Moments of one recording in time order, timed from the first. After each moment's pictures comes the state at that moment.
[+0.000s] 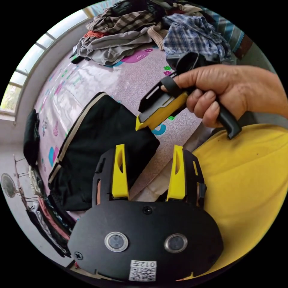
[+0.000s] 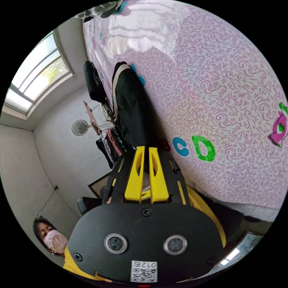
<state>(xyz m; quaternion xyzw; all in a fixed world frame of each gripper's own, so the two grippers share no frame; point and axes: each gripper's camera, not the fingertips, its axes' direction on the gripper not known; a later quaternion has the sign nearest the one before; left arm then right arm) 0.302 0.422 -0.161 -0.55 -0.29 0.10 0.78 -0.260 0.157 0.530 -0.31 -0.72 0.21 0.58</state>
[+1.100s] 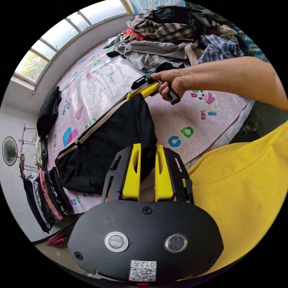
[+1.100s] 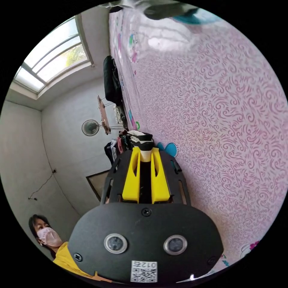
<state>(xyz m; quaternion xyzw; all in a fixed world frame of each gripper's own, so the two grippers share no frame) 0.345 0.391 -0.243 -0.49 -0.35 0.01 0.80 -0.211 0.031 0.514 -0.22 -0.77 0.14 0.58</state>
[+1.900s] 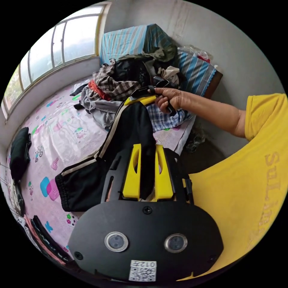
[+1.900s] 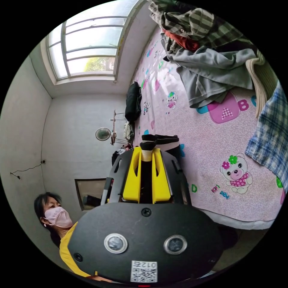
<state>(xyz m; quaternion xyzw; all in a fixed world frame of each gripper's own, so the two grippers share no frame) 0.218 0.356 -0.410 -0.32 -0.12 0.04 0.94 -0.084 0.064 0.333 -0.07 -0.73 0.18 0.66</state>
